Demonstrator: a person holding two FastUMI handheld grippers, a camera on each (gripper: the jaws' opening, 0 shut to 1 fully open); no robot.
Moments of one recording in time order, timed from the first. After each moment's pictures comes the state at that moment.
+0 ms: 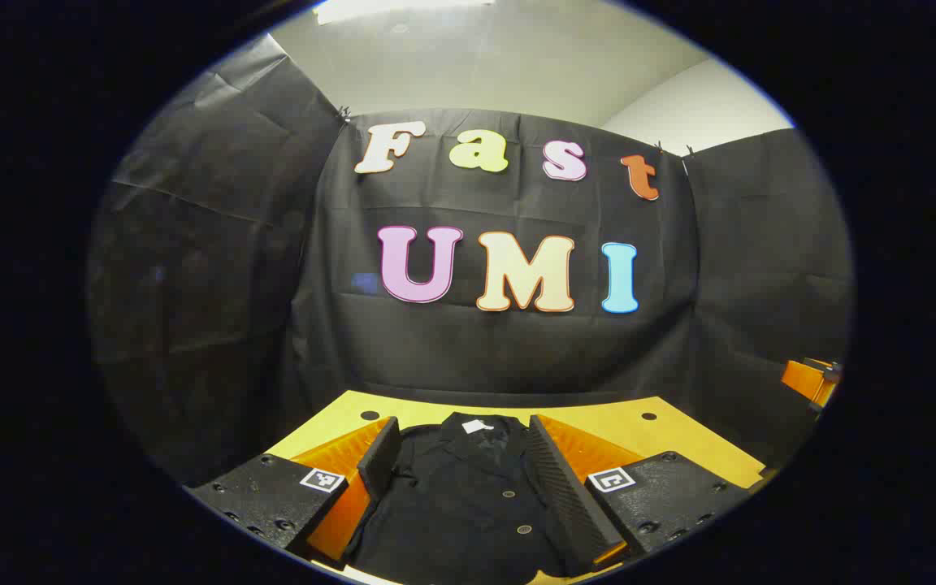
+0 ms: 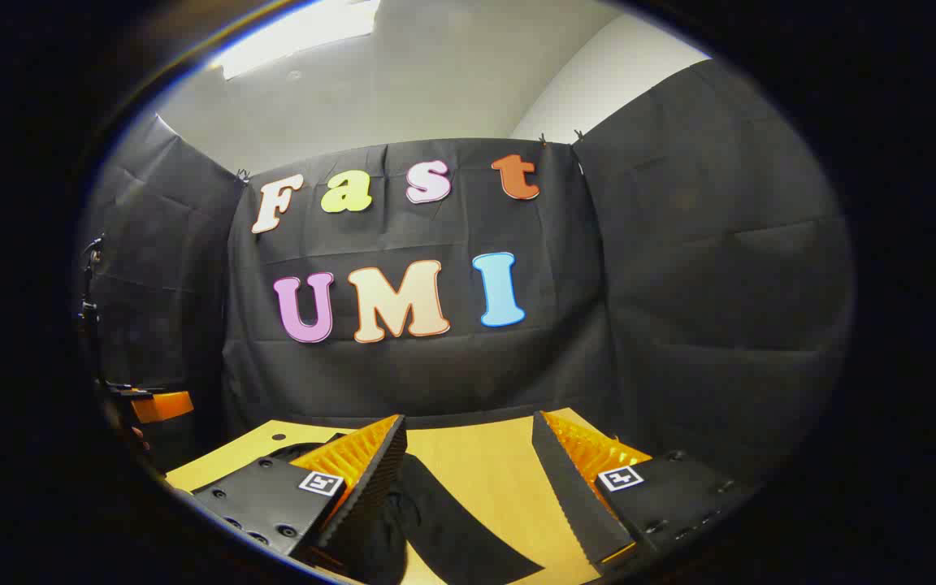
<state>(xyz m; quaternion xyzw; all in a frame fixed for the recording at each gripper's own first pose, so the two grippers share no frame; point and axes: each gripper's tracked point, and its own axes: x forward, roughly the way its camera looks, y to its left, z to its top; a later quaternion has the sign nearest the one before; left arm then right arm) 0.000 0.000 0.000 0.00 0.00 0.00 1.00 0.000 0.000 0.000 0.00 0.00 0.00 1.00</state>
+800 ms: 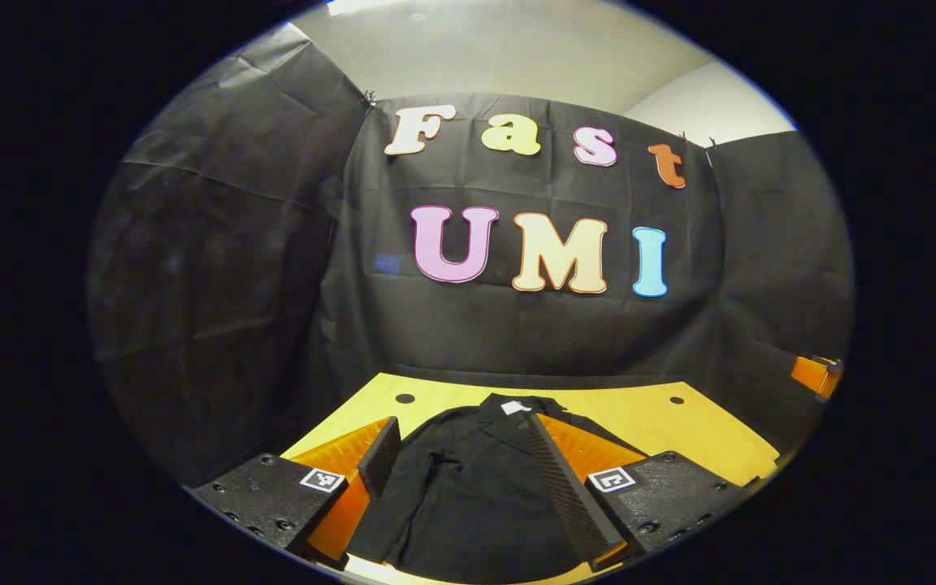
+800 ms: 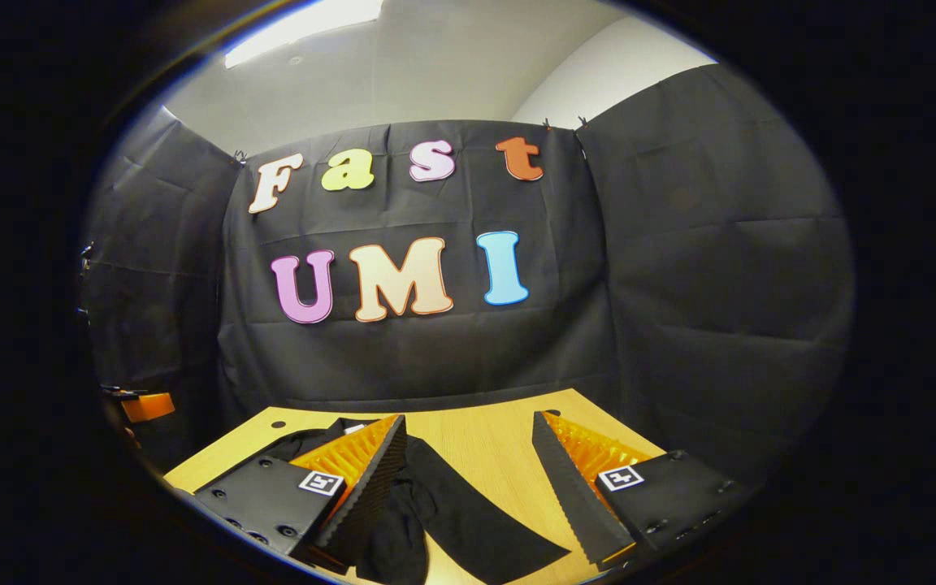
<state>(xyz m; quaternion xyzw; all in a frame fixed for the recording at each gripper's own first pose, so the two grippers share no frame) -0.006 0.076 -0.027 -0.01 0.03 0.03 1.00 0.000 0.037 -0.025 0.00 0.03 -0.02 1.00</state>
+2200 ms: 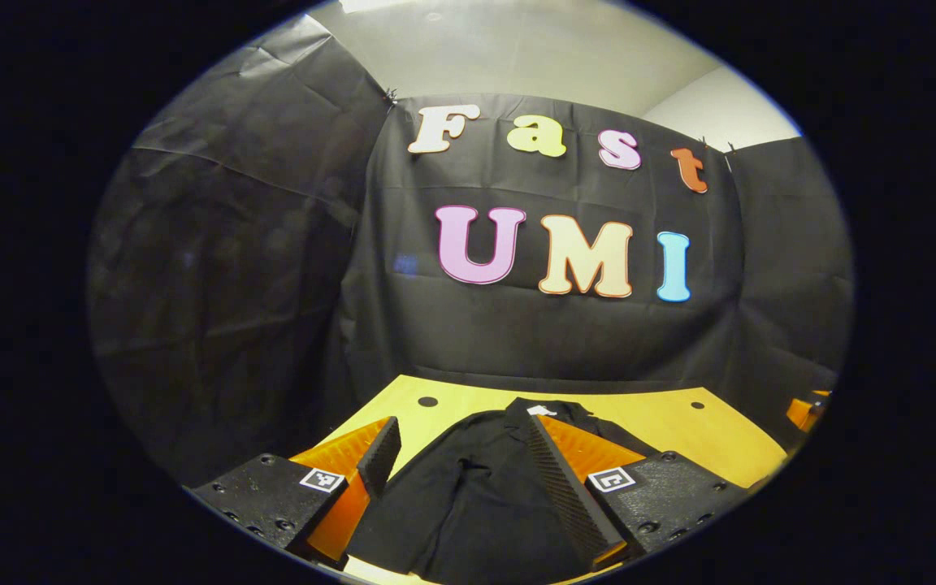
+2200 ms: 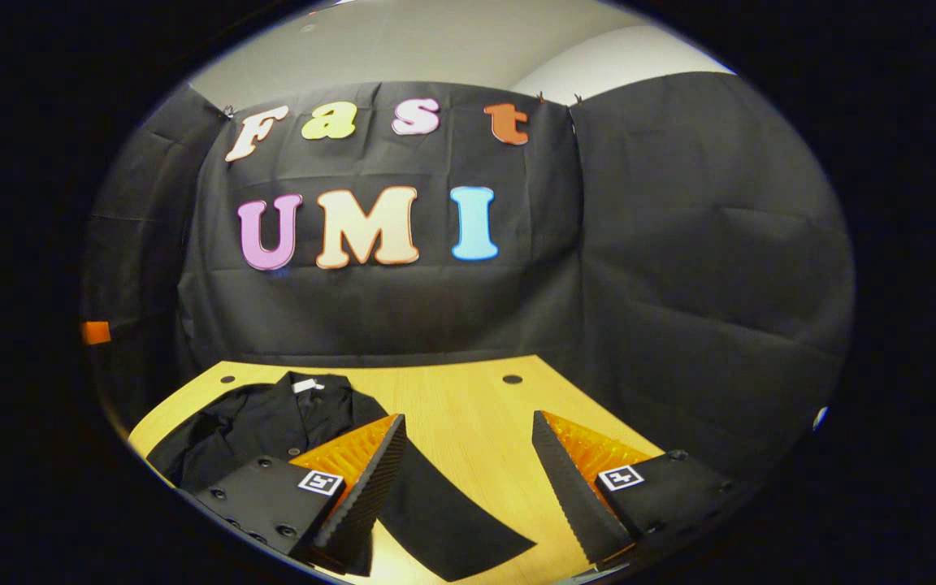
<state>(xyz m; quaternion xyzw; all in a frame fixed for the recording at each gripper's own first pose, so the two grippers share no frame) -0.004 0.118 -0.030 -0.01 0.02 0.07 1.00 0.027 -0.019 -0.120 -0.03 0.11 -0.08 0.99</state>
